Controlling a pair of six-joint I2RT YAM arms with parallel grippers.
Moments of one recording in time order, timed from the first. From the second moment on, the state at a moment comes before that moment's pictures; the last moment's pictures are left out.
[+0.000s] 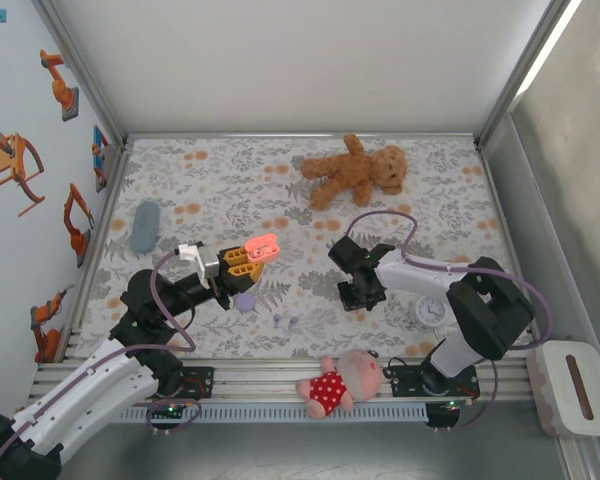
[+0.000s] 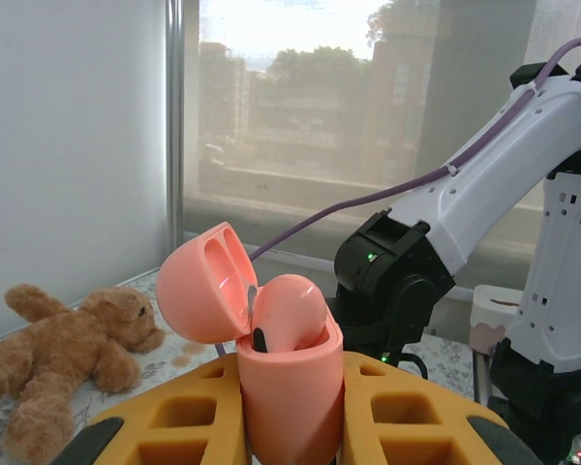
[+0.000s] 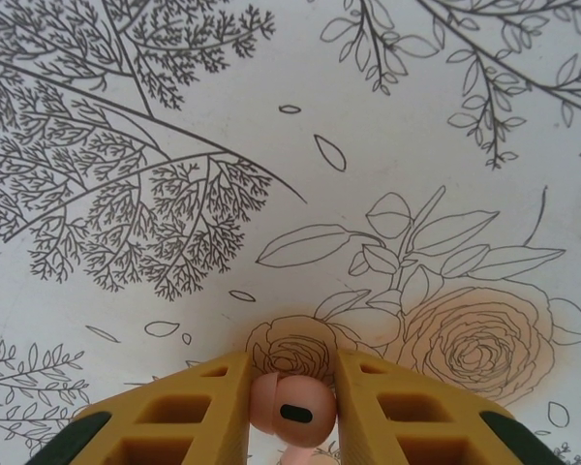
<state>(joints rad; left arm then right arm) -0.73 0.52 0.37 0.36 0.48 -0.14 0.76 1.55 0.82 -0.74 -0.03 0.49</state>
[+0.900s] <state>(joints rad) -0.73 0.64 0.36 0.48 0.46 -0.18 0.78 1.22 1.26 -0.86 0.13 0.34</state>
